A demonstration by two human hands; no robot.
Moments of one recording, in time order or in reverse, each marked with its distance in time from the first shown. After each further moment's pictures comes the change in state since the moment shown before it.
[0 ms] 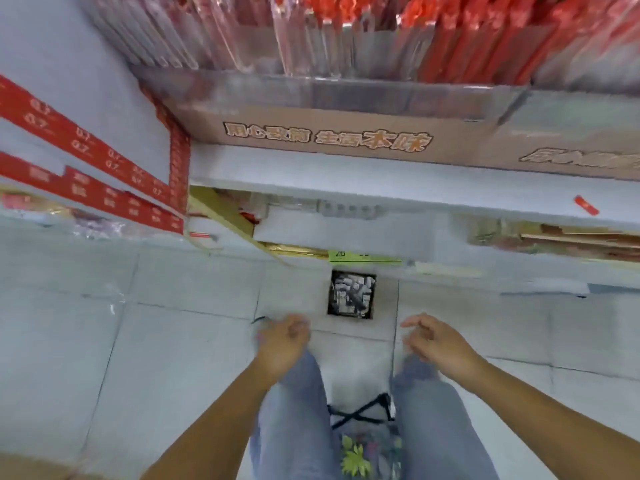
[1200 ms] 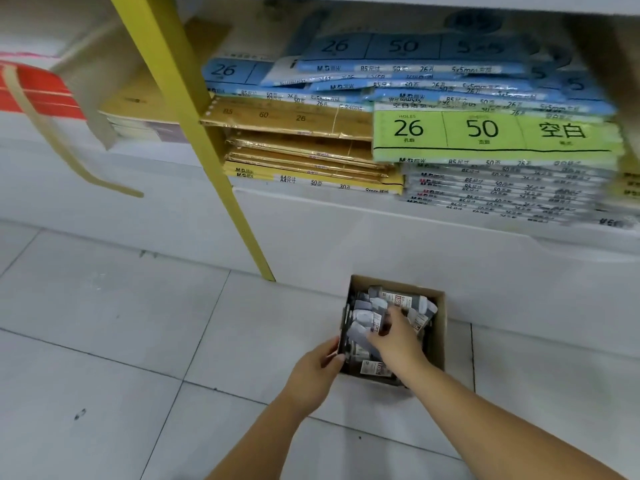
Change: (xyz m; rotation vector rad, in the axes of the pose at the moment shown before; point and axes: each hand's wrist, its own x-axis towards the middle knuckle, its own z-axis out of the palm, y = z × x) left_hand 0.417 -0.289 0.201 -0.114 -0.037 0.364; right_hand 0.510 0.219 0.220 -0.077 0.322 -0.365
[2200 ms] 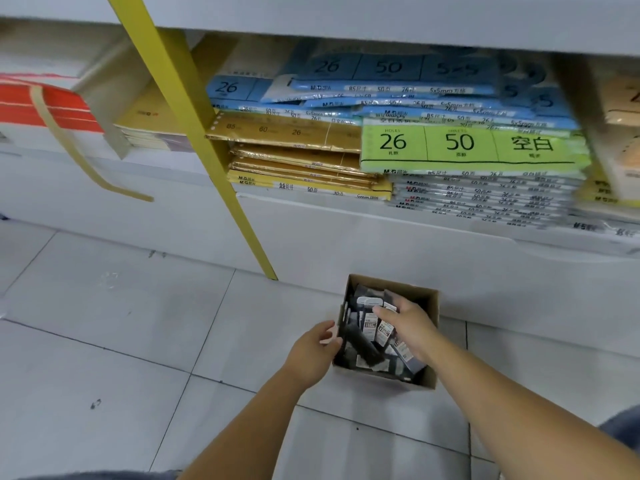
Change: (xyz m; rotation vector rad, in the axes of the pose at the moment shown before) left_hand 0.008 0.028 -0.008 0.102 0.069 -0.128; right_hand 0.014 -0.008 -0.038 0.385 -0.162 0.127
